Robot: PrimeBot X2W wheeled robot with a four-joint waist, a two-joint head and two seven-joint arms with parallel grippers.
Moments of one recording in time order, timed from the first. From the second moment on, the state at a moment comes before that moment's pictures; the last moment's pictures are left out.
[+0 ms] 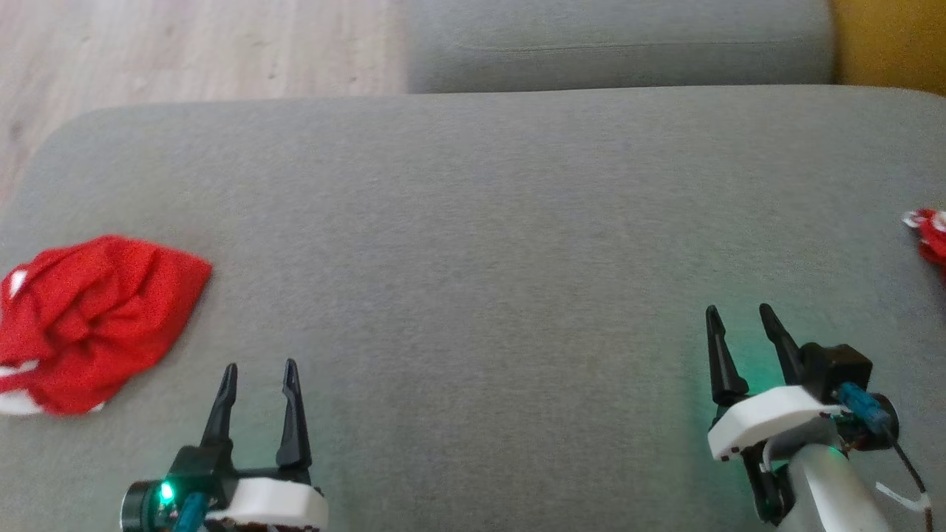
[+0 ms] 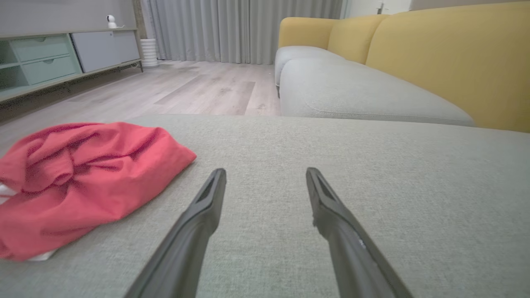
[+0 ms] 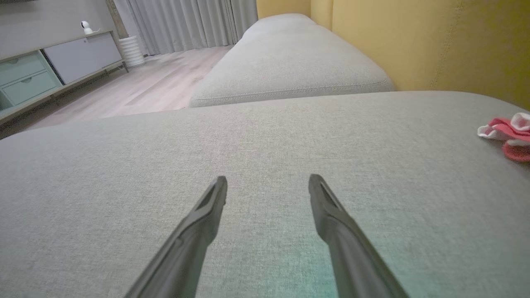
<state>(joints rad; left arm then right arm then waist) 0.00 0.05 -0.10 0.32 -0.15 0.04 -0.26 -0.20 -0.05 0.01 0.62 0.11 0.13 -0.25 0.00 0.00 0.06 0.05</state>
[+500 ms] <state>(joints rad) -0.01 0.05 -0.09 0.34 -0.18 0.04 -0.26 -0.20 -0.05 0.09 0.59 0.09 0.13 -0.25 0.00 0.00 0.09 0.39</state>
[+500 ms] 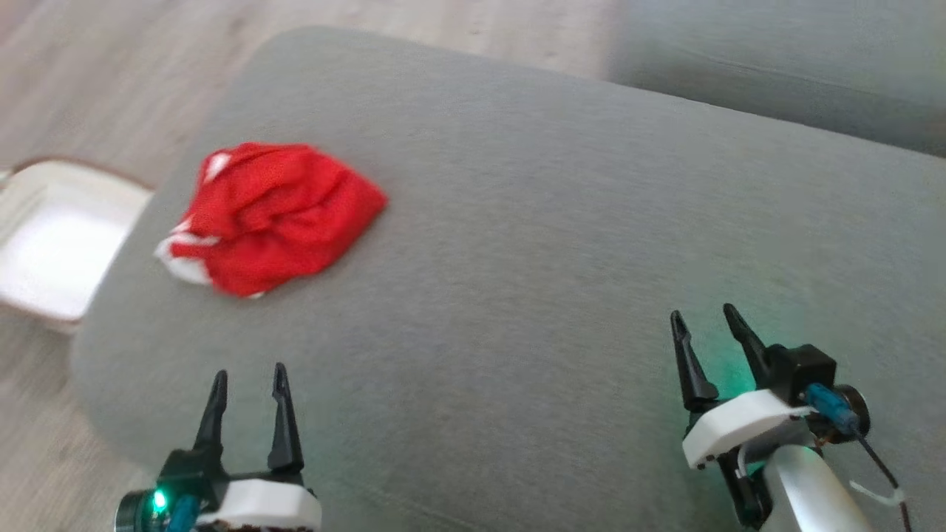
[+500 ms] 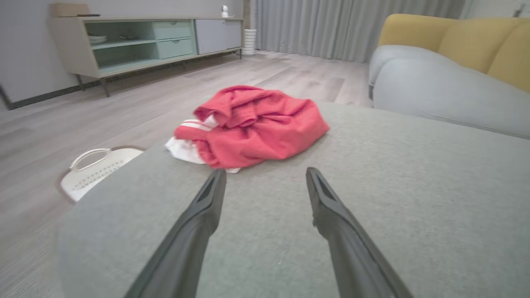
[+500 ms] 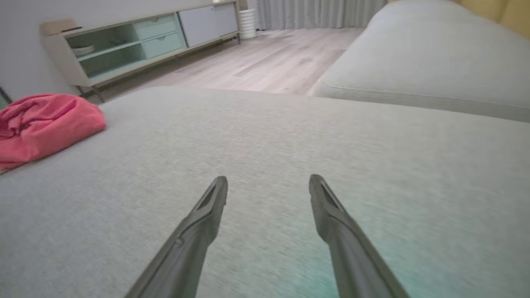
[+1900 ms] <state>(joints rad) -0.65 0.19 0.16 0.93 -0.12 -0.10 -0.26 -0.40 -0.24 0.24 0.36 0.12 0.13 -0.26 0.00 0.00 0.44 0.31</state>
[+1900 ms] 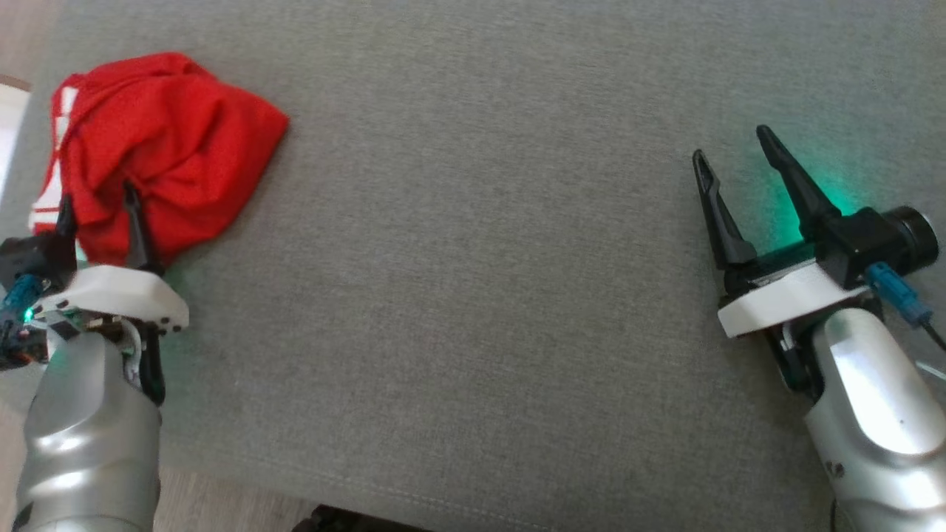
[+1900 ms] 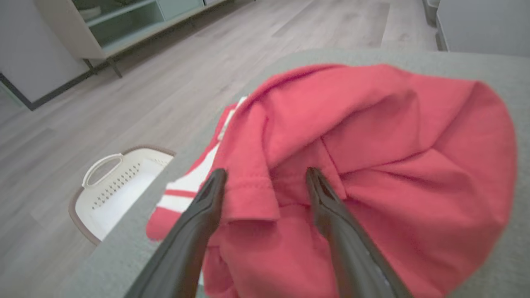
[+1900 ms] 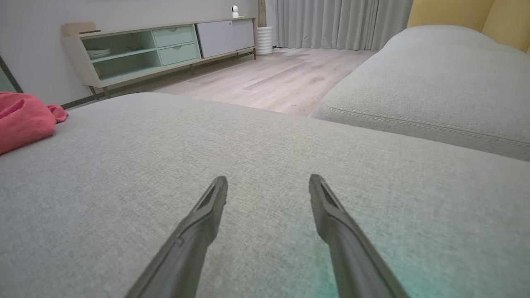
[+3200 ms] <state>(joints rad) -0.76 0.05 -0.42 0.42 -0.34 -0.13 -0.26 -0.29 -0.07 0.21 0.46 0.16 0.13 -0.26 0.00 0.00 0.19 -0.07</state>
